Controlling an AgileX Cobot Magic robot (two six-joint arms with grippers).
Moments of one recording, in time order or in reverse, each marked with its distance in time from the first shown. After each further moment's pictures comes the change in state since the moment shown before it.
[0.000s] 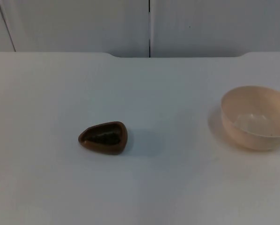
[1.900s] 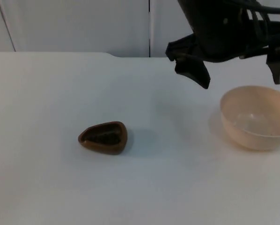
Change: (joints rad) right arm 0.000 0.000 0.000 0.000 0.000 0.000; left arm -0.548 1.127 -0.863 0.579 0.010 -0.888
